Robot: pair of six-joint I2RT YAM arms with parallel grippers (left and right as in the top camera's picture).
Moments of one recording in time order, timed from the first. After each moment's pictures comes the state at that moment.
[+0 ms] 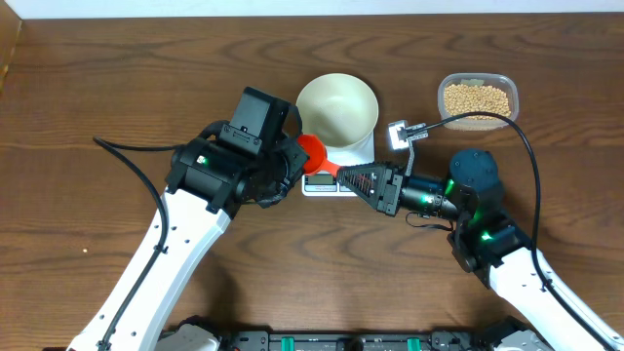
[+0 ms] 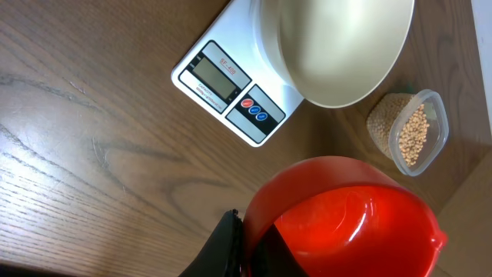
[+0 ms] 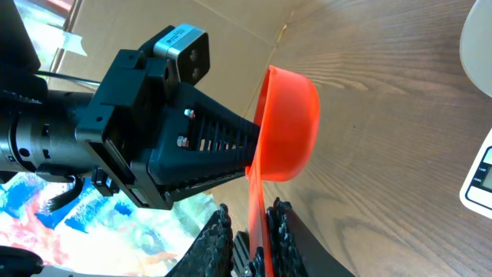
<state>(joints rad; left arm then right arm) -0.46 1.36 1.37 -1.09 0.15 -1.25 0.47 1.15 0.63 0.34 -0.79 0.90</state>
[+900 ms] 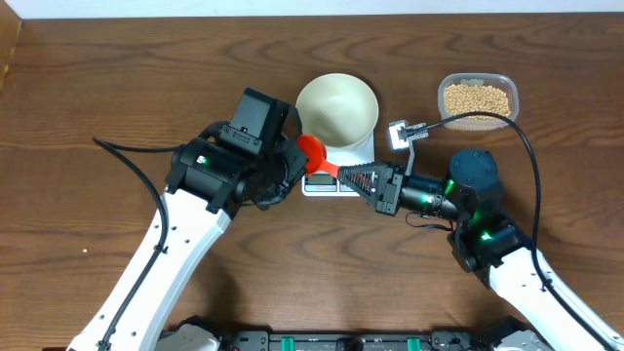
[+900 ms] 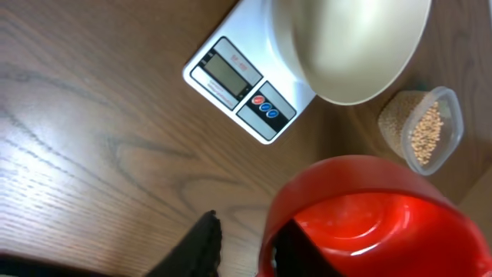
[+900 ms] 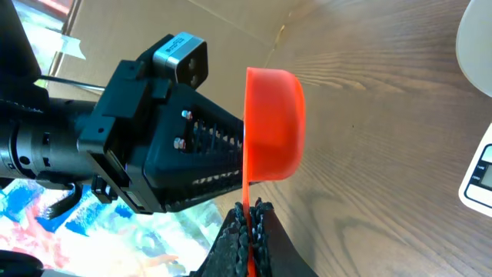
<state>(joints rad) -0.46 1.36 1.37 -1.12 0.15 -1.25 0.47 1.15 0.63 0.34 -0.78 0.91</state>
